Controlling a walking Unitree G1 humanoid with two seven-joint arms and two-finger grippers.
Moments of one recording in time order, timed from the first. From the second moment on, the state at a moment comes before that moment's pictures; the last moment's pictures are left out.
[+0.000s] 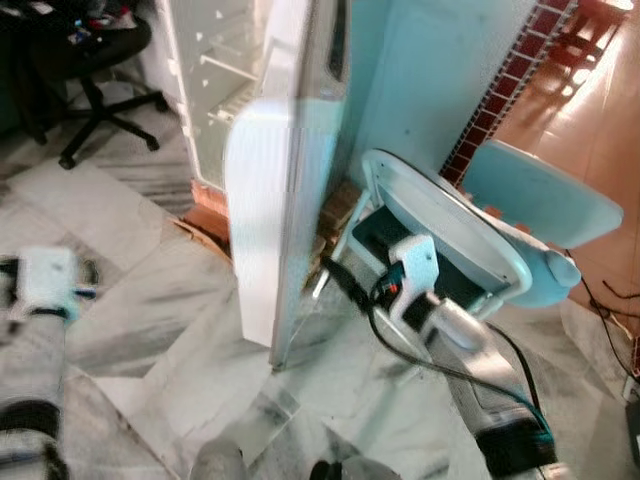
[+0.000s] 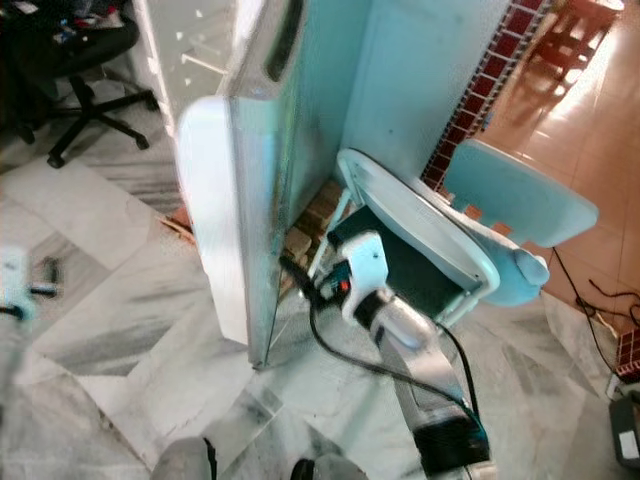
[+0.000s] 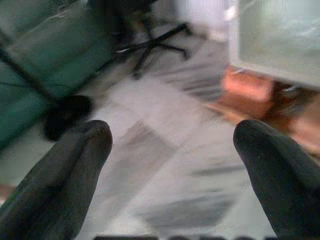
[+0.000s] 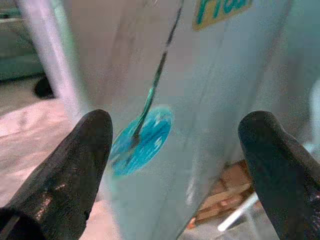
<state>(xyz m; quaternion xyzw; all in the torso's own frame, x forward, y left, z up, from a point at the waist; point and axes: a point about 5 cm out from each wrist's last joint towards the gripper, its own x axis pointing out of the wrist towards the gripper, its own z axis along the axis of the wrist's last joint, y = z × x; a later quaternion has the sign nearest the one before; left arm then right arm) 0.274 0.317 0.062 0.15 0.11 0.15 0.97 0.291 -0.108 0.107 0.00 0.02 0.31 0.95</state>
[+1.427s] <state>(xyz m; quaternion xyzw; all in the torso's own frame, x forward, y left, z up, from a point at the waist) 0.233 0.183 0.057 0.10 0.07 -0.05 0.99 0.290 -0.098 0.131 0.09 0.02 0.31 0.95</state>
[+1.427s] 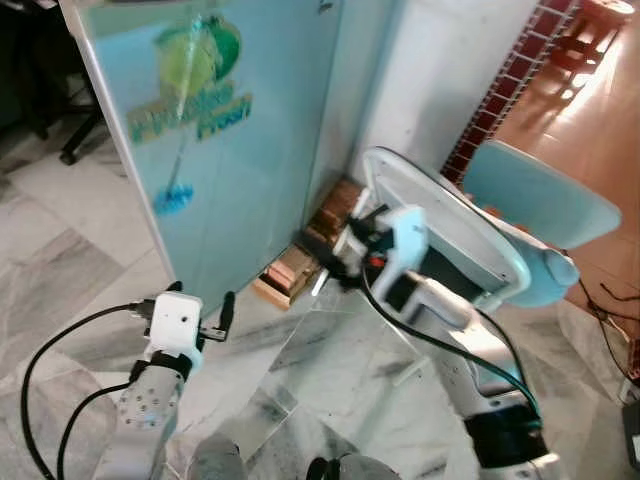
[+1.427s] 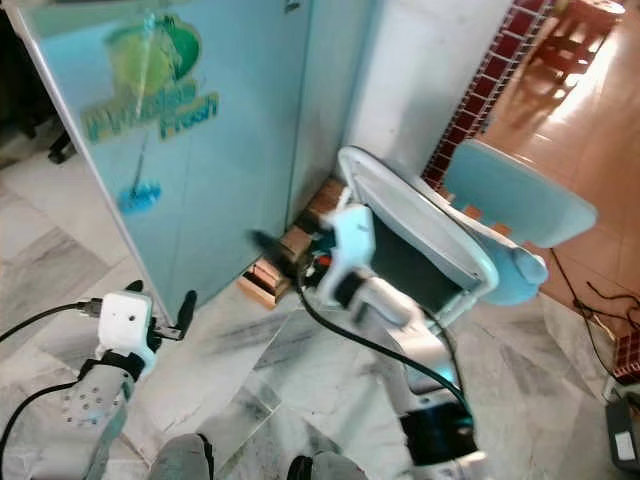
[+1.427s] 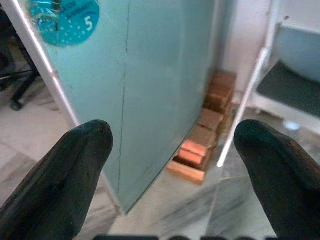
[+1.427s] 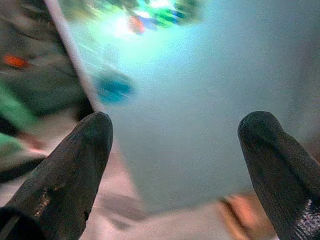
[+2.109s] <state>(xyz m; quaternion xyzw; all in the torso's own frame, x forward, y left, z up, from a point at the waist) 0.237 0.191 0.078 0.12 0.04 -0.03 0.99 0.273 -0.152 0.106 0.00 -0.03 0.07 1.00</state>
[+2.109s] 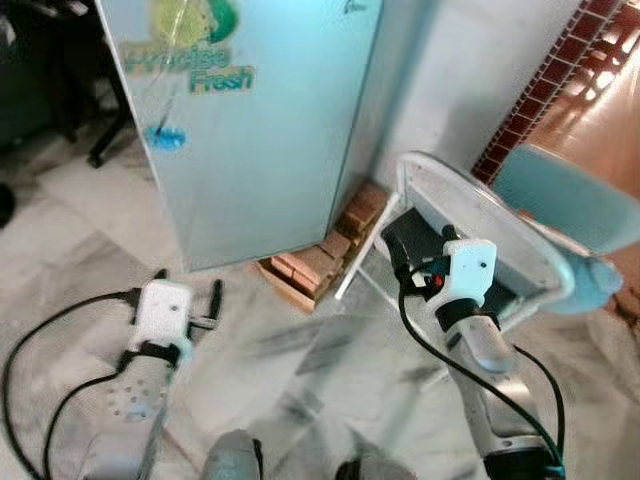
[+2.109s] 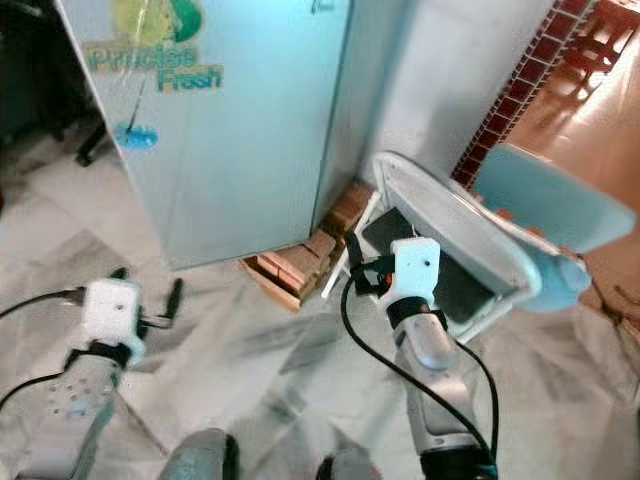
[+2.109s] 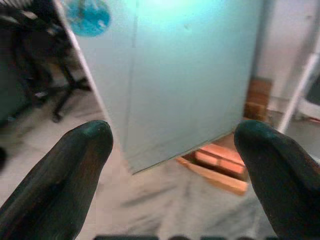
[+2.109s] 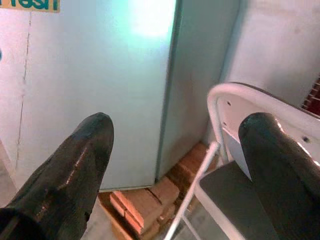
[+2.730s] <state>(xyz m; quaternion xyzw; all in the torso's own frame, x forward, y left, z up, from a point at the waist) 0.249 0.189 0.092 0.13 0.00 -0.02 0.99 0.264 -0.184 0.084 -0.03 0.00 0.00 1.00</state>
